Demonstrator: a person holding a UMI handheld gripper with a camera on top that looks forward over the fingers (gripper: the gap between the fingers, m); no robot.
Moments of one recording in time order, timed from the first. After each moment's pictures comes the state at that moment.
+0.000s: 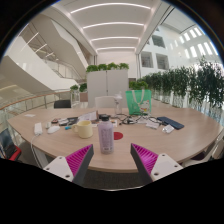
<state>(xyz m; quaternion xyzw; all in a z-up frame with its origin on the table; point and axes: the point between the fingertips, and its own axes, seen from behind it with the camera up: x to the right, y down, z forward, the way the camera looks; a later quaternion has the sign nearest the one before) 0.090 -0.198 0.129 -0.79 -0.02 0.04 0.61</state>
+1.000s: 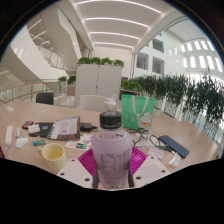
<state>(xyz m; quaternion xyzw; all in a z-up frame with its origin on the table) 0.100 0.079 0.160 -0.80 -0.02 -0.05 0.60</state>
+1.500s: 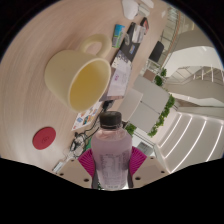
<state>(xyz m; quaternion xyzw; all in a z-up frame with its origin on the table) 0.007 0.178 0.153 -0.44 -0.65 -0.57 0.25</state>
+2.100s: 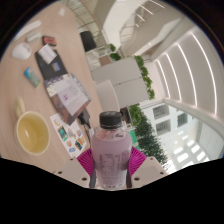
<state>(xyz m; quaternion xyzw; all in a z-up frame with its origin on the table) 0.004 0.203 0.201 -0.66 -0.43 -0.42 0.46</state>
